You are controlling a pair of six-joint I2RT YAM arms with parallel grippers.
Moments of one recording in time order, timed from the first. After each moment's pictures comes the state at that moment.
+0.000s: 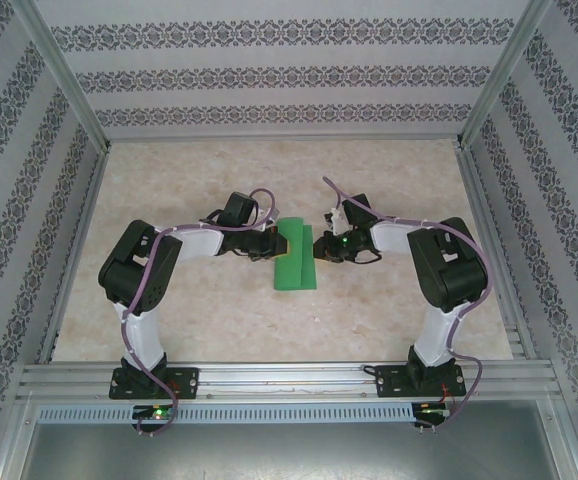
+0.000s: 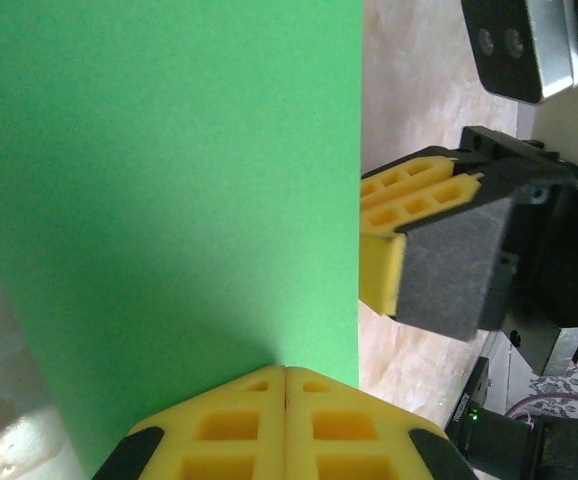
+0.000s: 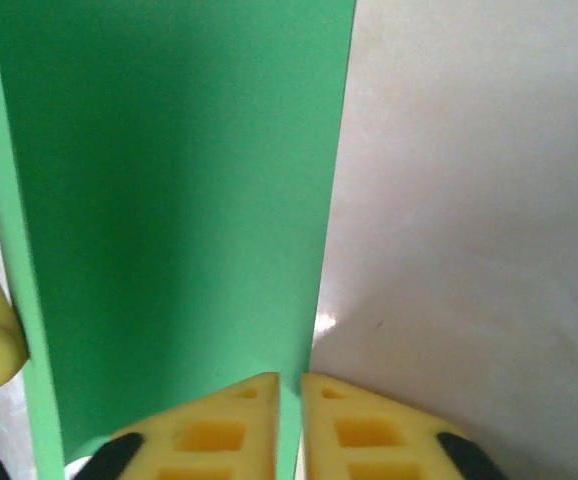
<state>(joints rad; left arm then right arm) -0.44 1.90 1.04 -0.03 0.73 -0.64 0.33 1.84 0.94 -0.21 -0.62 0.43</state>
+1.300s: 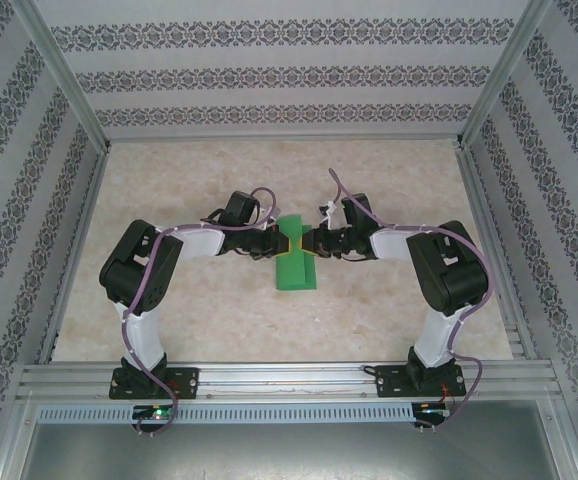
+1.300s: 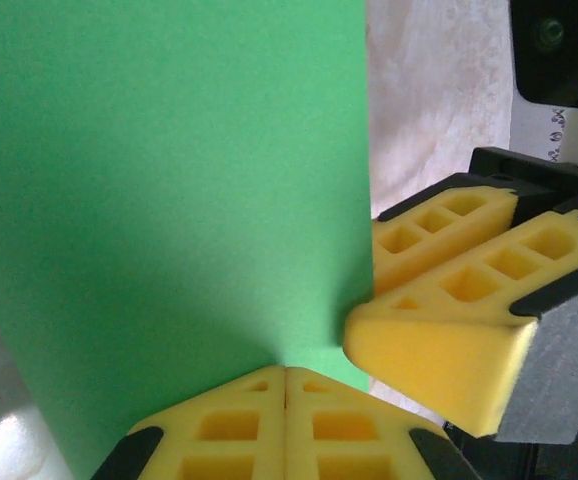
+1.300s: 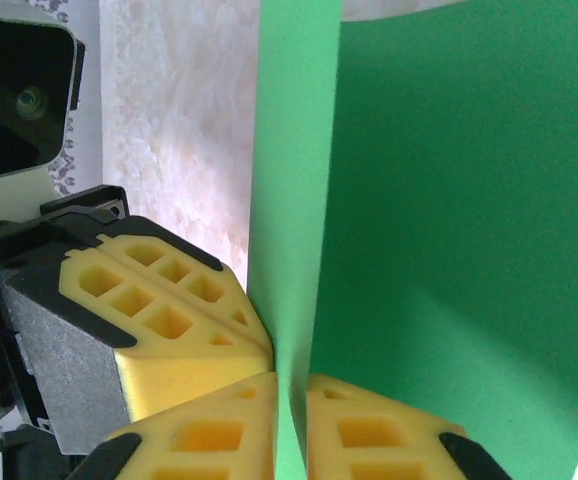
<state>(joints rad) -0.45 1.90 1.05 -0.01 0.73 -0.66 0.36 1.83 0.88 0.12 -0.83 0.67</state>
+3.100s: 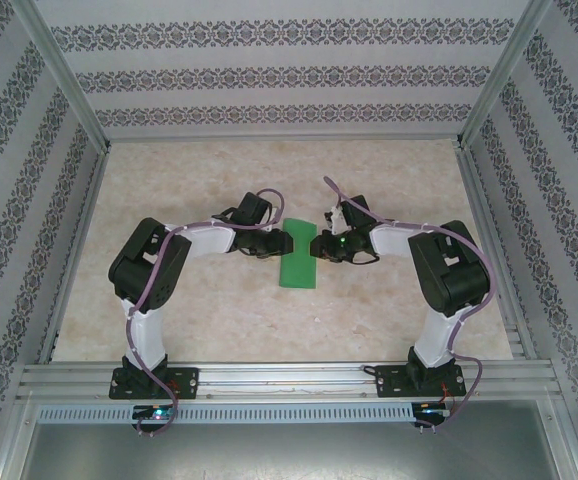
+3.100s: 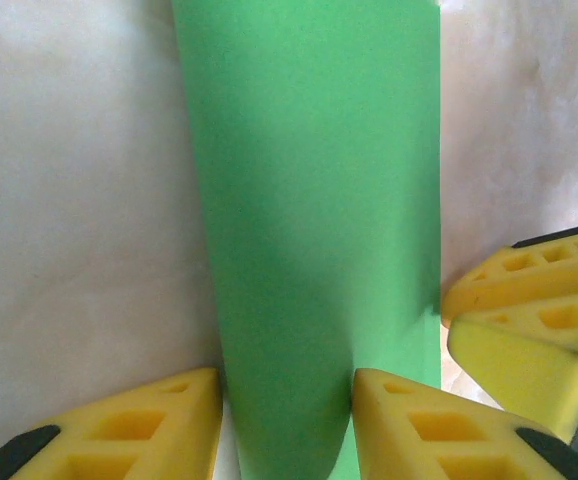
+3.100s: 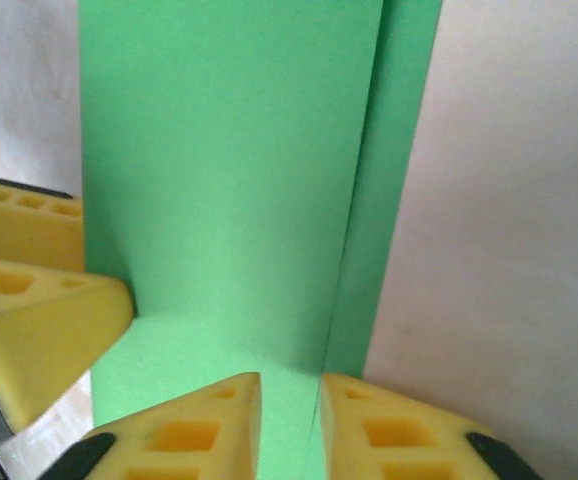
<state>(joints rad) -0.50 1.95 1.14 -0.17 0.44 -0.61 0.35 1.82 0.92 -0.16 -0.58 0.52</state>
